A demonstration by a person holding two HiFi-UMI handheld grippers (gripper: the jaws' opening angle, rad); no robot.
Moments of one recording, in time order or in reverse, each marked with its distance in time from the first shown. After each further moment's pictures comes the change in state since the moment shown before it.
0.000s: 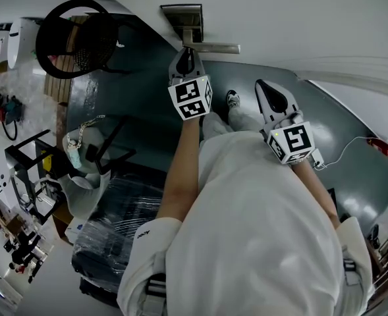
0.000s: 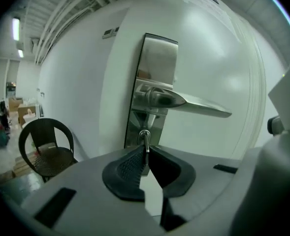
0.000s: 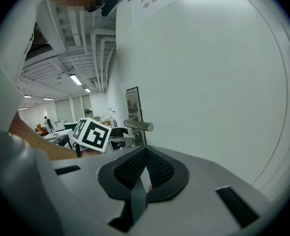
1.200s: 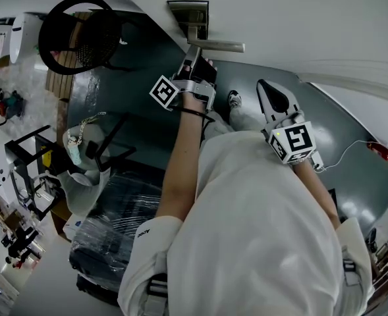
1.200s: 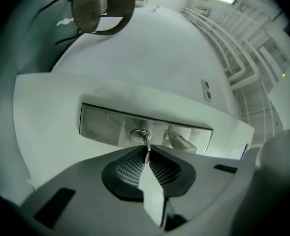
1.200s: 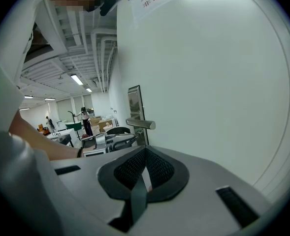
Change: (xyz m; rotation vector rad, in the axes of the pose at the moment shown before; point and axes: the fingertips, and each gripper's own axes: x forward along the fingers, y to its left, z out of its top) left arm 0.000 0.003 0.005 -1.520 -0.229 -0.638; right arm 0.003 0.005 -0.003 0.001 0.008 0.018
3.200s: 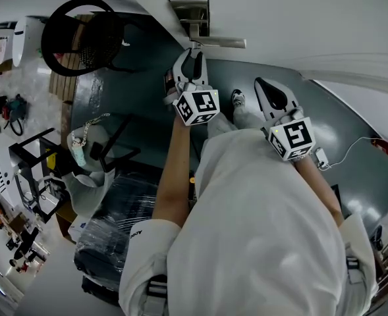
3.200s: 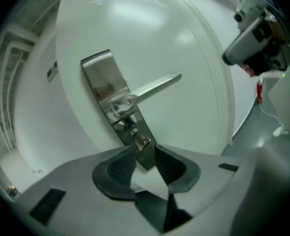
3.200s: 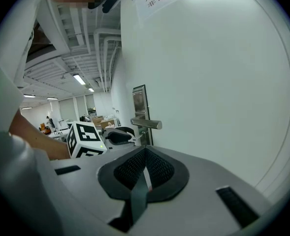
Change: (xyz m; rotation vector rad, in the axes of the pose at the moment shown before) left arm -0.029 0.006 -0.021 2.162 0.571 0.577; right arm 0.002 0.016 -0.002 -0.015 -0.001 0.021
